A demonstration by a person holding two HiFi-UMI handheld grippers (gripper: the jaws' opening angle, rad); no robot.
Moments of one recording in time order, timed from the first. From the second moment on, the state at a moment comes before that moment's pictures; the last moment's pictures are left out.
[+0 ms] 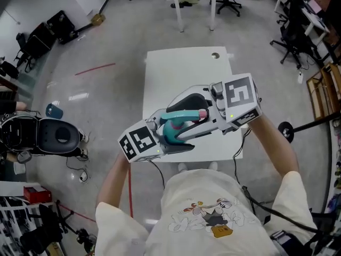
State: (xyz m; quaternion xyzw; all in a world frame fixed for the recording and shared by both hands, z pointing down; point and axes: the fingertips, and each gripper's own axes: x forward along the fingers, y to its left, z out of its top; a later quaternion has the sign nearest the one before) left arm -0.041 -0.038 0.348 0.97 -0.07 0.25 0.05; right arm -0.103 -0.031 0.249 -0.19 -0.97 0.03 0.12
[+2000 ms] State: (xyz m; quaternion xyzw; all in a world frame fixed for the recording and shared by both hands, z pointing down) left arm -0.091 -0.060 0.382 0.93 -0.28 0.19 0.12; right arm -0.075 -0.037 0.265 -0.05 -0.99 0.09 0.03
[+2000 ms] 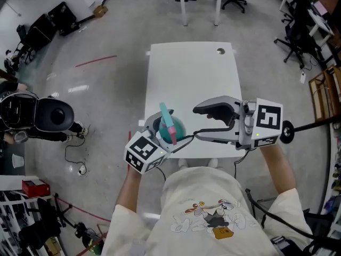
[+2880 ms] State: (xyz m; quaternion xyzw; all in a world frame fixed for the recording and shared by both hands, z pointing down) left arm -0.026 0.007 0.344 0.97 -0.04 0.20 0.10; right arm -0.090 0.005 0.245 -0.21 -0.97 0.09 0.01
